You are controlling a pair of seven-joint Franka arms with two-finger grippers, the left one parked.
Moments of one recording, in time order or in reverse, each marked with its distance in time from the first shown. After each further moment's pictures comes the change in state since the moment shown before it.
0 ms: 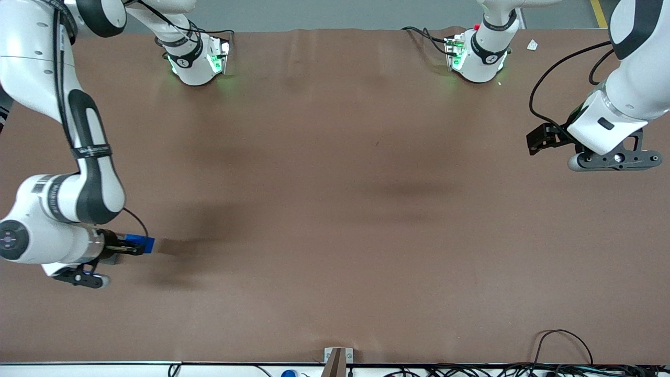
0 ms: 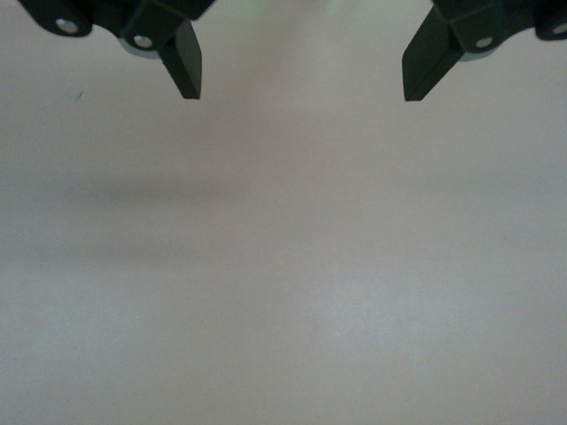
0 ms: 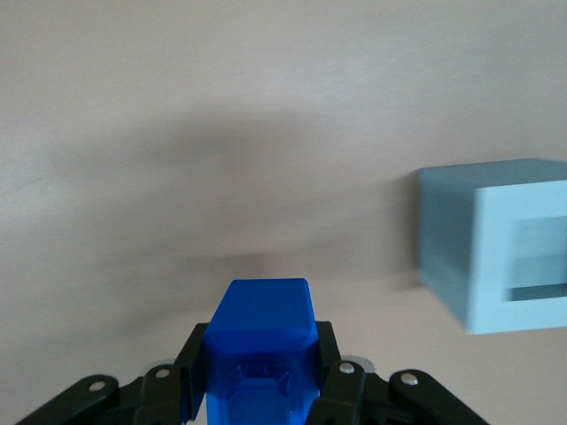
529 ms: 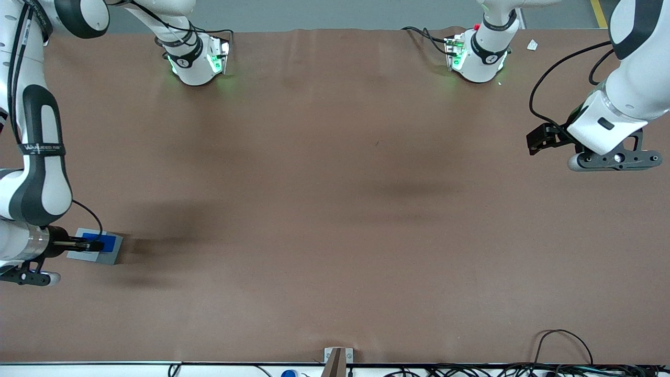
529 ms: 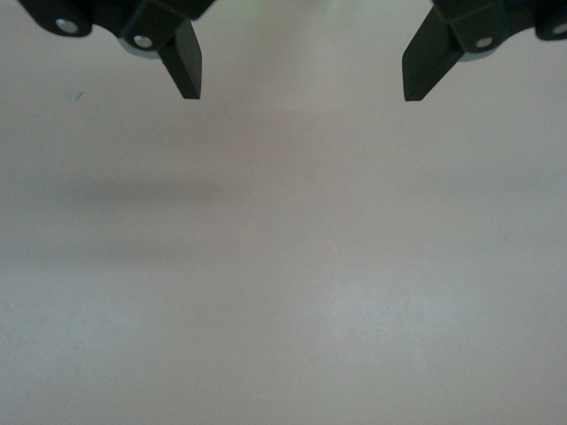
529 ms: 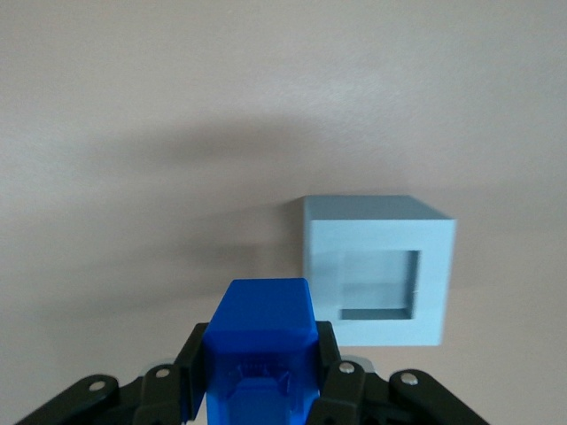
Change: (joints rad) arm -0.121 0.000 -0.002 0.061 -0.001 -0.034 -0.230
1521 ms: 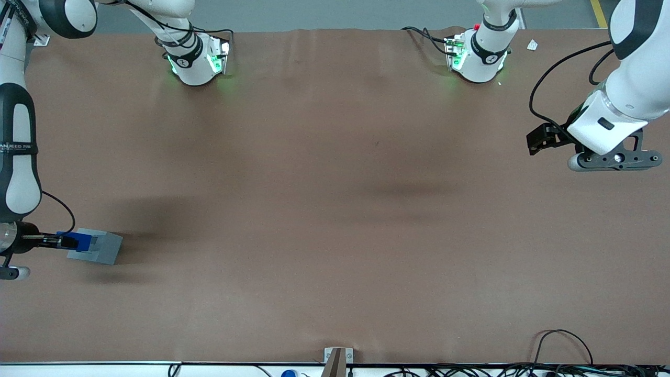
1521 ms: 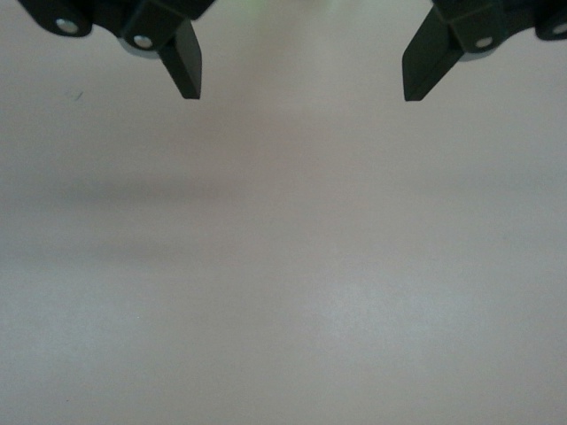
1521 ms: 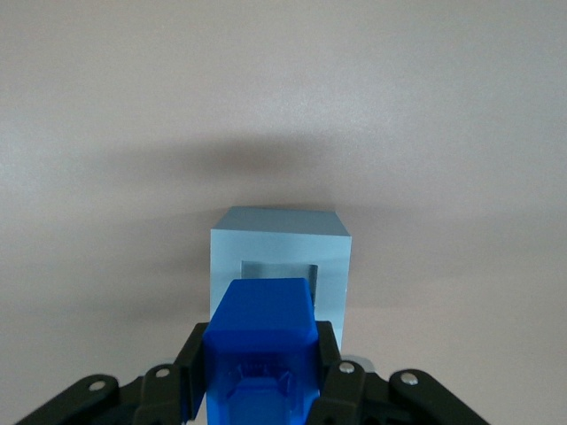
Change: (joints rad) arm -0.082 0.005 0.005 -0.002 0.001 0.047 -0.112
